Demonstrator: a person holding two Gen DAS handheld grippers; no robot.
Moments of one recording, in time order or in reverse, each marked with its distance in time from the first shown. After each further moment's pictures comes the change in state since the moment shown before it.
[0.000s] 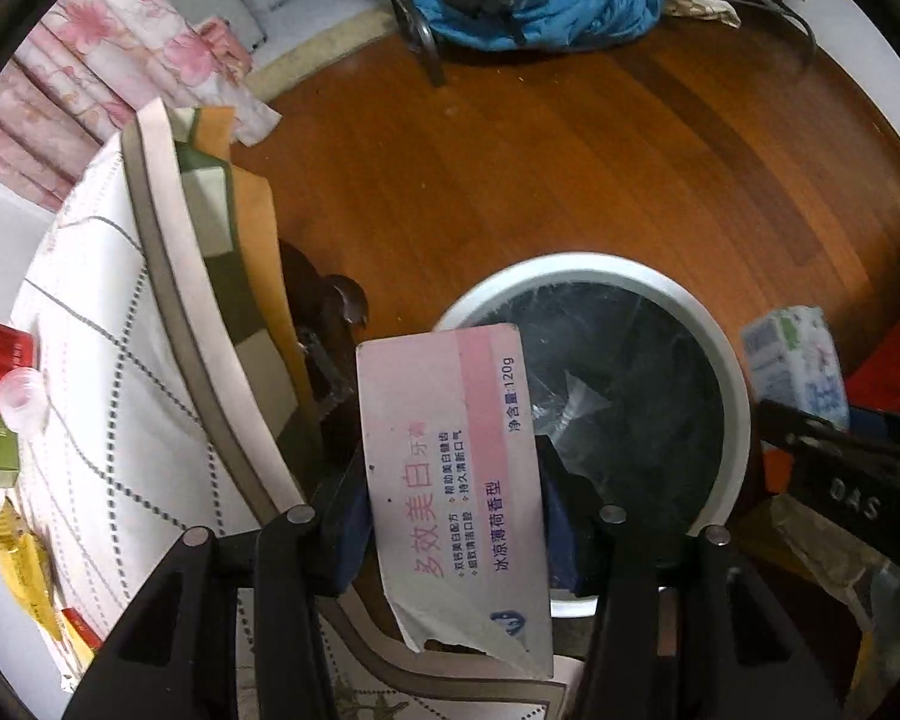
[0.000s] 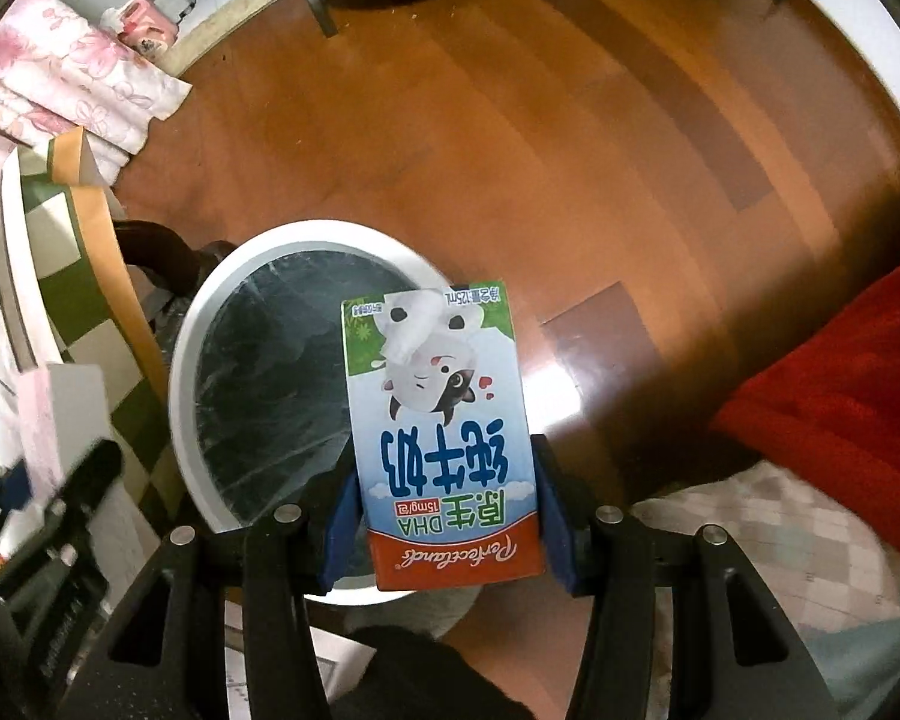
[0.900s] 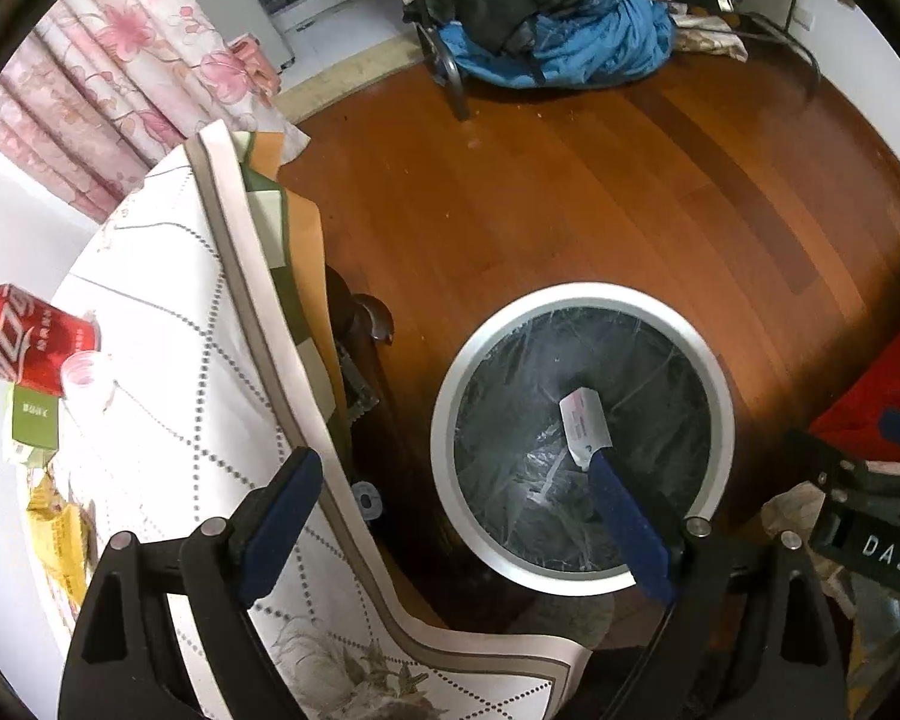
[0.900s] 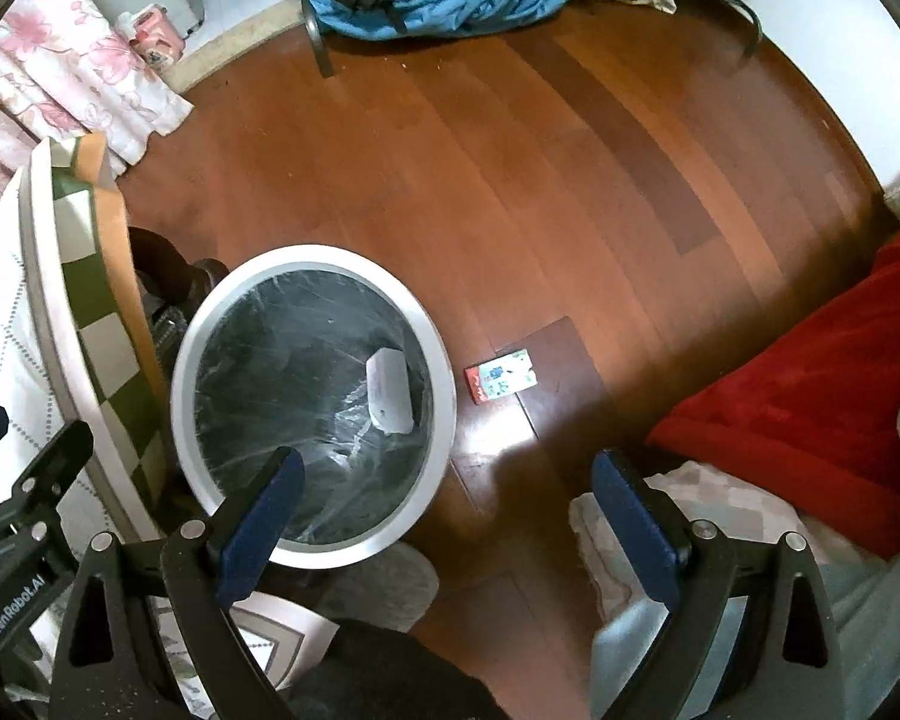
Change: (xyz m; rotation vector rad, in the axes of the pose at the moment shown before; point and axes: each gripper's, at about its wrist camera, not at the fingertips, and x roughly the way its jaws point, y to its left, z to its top) left arm -0.052 0.014 -0.015 -0.046 -0.082 0.030; right arm -0.071 0.007 -0.034 -0.057 -0.132 -0.112
